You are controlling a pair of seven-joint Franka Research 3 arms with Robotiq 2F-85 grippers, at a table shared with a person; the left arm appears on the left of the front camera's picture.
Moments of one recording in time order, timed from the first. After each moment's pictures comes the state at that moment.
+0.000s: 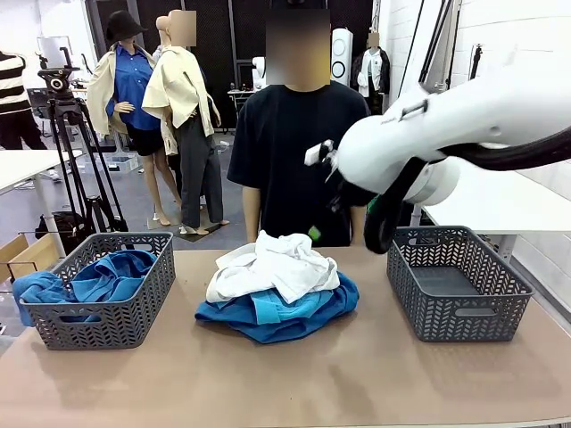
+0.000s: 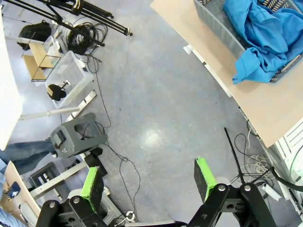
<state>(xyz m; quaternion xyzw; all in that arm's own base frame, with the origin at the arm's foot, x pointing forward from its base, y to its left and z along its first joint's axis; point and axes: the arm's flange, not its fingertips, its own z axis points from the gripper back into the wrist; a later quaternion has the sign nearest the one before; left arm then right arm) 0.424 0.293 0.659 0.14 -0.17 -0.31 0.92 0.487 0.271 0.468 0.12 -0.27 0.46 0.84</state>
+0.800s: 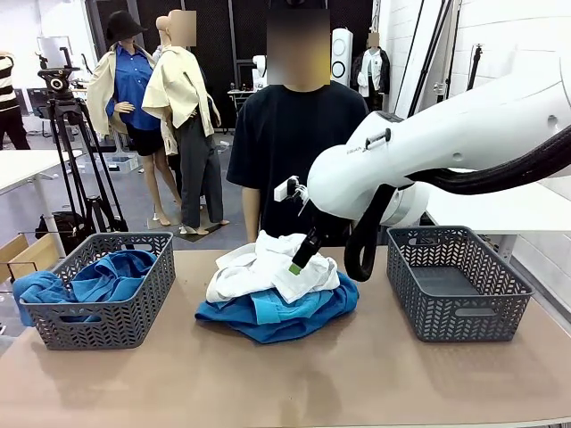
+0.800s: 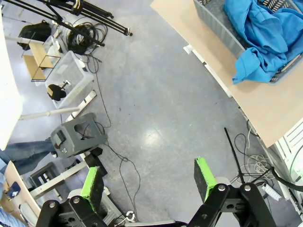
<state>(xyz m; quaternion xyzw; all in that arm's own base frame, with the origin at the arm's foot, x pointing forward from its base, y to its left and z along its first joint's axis) 0.424 0.293 0.659 0.14 -0.17 -0.31 0.92 0.466 0.312 0.434 0.11 -0.22 0.52 0.82</state>
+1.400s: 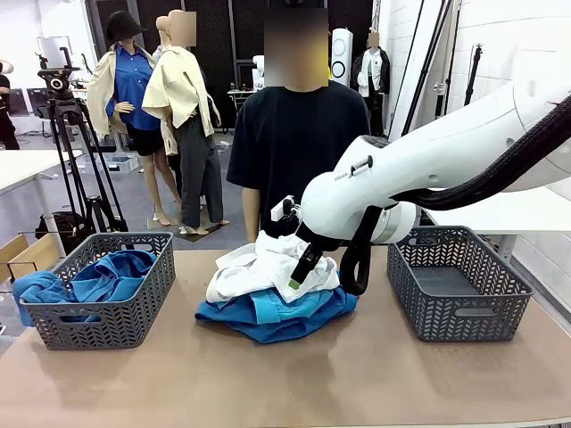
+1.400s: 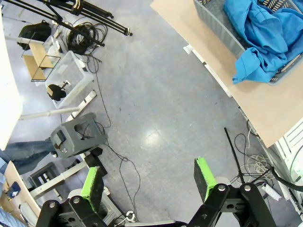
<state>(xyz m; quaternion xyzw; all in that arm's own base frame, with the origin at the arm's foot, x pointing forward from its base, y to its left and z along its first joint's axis) 0.424 0.293 0.659 0.14 -0.17 -0.31 0.92 0.485 0.322 0.393 0.10 -0.21 0.53 0.81</state>
